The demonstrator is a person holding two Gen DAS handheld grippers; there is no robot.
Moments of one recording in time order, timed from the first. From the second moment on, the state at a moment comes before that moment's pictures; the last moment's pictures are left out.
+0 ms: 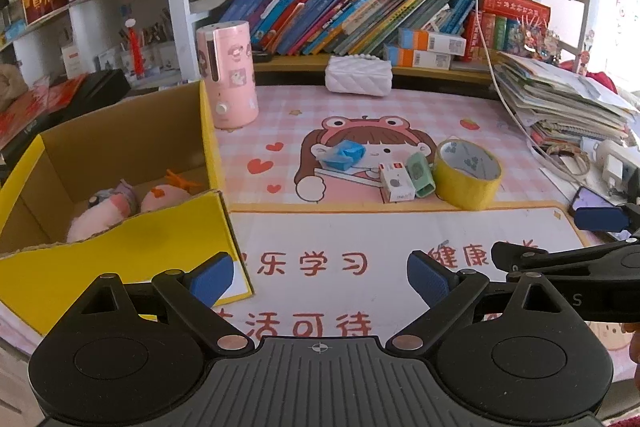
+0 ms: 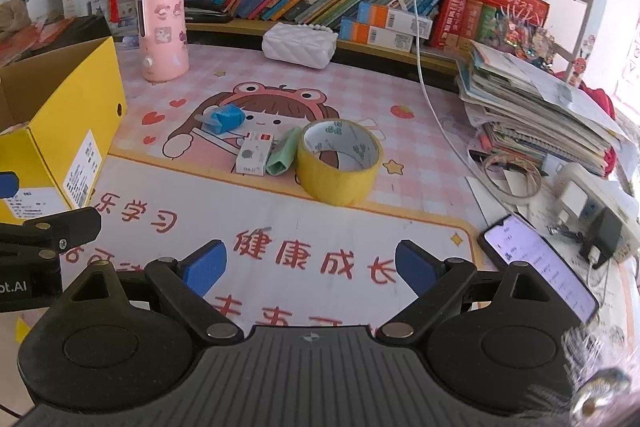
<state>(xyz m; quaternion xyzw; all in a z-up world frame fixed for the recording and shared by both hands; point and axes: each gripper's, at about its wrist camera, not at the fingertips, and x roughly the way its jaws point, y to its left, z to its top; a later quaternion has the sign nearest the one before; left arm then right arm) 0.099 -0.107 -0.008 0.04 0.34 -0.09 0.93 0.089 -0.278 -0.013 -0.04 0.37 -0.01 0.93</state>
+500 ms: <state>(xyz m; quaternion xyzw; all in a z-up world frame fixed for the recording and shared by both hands) 0.108 -0.127 -0.010 0.04 0.35 -0.07 0.93 0.108 -0.297 -0.017 -0.04 0.37 0.02 0.93</state>
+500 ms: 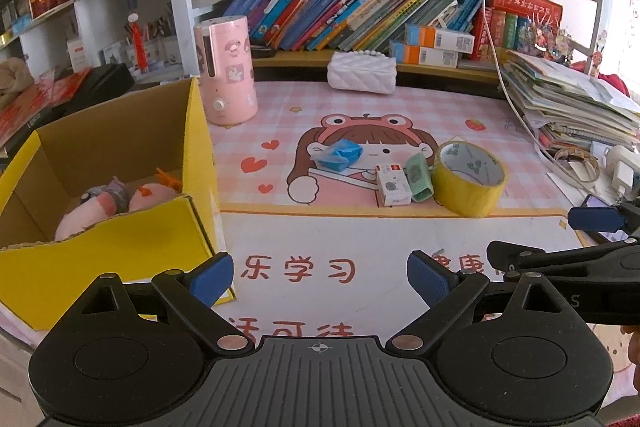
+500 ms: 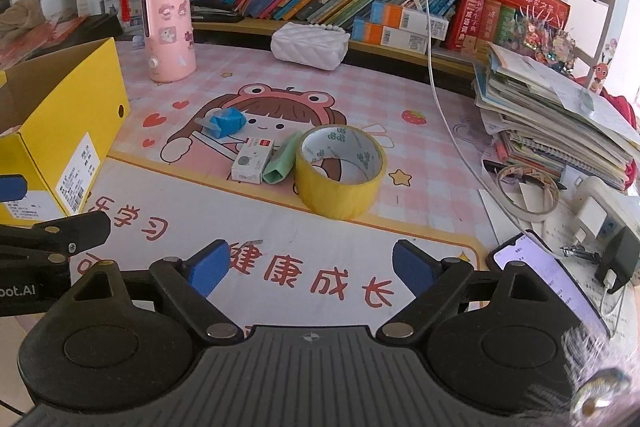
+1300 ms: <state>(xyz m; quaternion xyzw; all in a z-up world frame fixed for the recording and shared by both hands) 0.132 -0.156 -0.012 0.05 0.34 -0.05 0.94 0.141 -0.324 -0.024 -0.03 0.37 0.05 0.93</state>
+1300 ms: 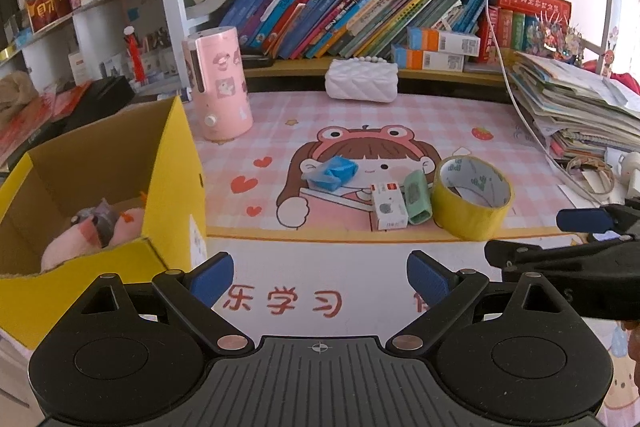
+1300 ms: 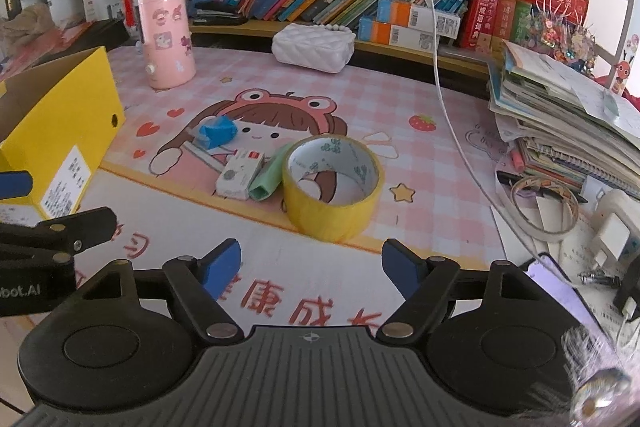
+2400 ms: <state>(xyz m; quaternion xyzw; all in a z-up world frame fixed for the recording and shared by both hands) 0.180 -0.179 -0.027 0.07 0.37 -0.04 0.93 0.242 -0.338 -0.062 -0.07 0.38 0.09 0.92</state>
